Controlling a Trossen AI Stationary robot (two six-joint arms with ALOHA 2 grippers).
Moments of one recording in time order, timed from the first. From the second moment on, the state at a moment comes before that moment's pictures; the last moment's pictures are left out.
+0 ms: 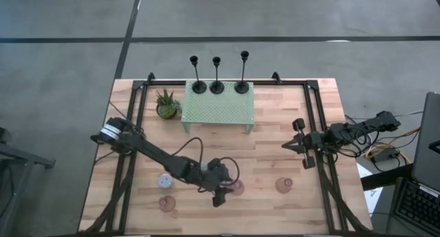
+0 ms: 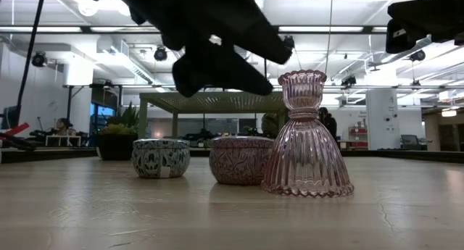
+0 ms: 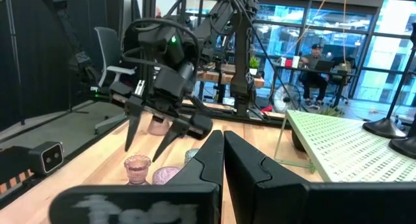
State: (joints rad) left arm -0.43 1.85 1.16 0.10 -0.24 -0.60; right arm 0.33 0.16 0.10 0.13 0.16 -0.08
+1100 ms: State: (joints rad) left arm -0.43 2.04 1.17 0.48 -0.37 -0.57; right arm 0.33 0.16 0.10 0.13 0.16 -0.08
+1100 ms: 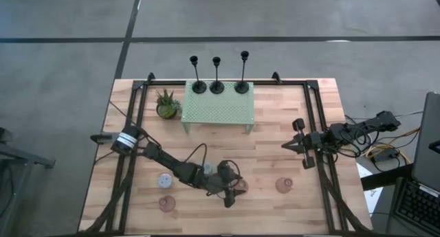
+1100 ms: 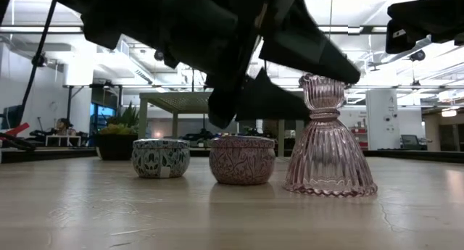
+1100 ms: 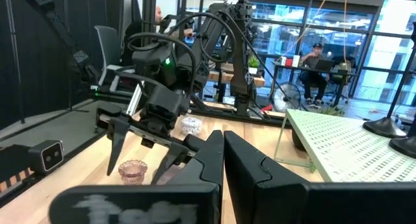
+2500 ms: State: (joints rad) left arm -0.38 2.04 1.29 0.53 -0.44 -0.43; right arm 0.33 0.16 0.10 0.13 0.16 -0.08
